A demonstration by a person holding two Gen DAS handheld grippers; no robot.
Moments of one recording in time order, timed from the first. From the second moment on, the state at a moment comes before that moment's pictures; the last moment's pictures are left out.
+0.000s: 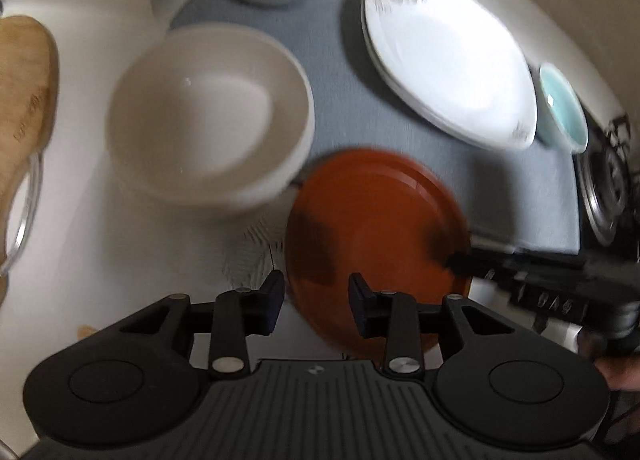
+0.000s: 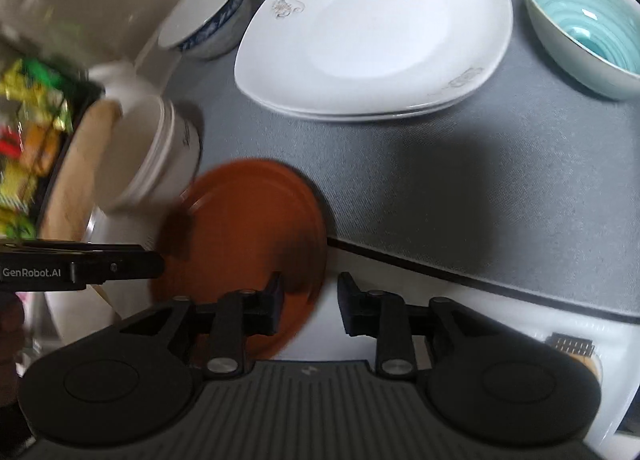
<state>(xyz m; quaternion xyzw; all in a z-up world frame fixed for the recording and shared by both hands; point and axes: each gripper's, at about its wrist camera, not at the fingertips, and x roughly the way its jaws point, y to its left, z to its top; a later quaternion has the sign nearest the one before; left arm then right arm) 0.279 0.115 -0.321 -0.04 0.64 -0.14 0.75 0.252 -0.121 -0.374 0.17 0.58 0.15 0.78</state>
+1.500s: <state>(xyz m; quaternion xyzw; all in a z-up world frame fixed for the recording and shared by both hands) 0.274 0.067 -0.248 0.01 0.58 -0.17 0.80 0.213 -0.173 -0.280 0.14 0.49 0.08 0.86</state>
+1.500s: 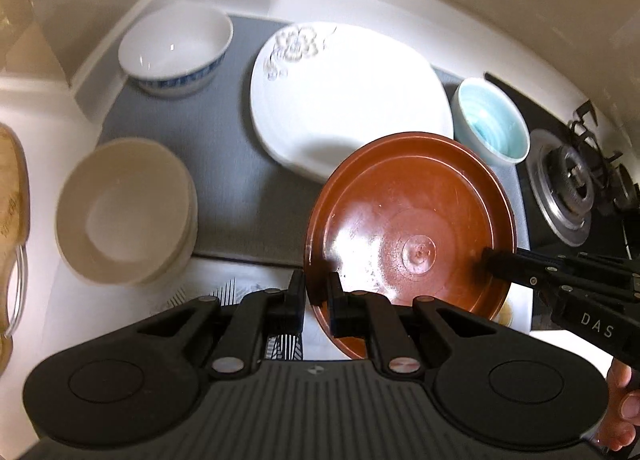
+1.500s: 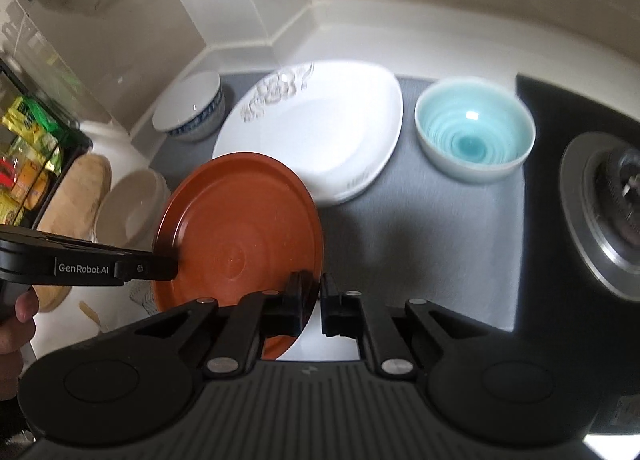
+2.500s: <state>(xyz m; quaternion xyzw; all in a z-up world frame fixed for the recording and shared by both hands) 0.423 0.047 -0.252 -0.12 0.57 -0.16 0.80 0.337 -0.184 -0.252 0.14 0.42 0.01 0.90</state>
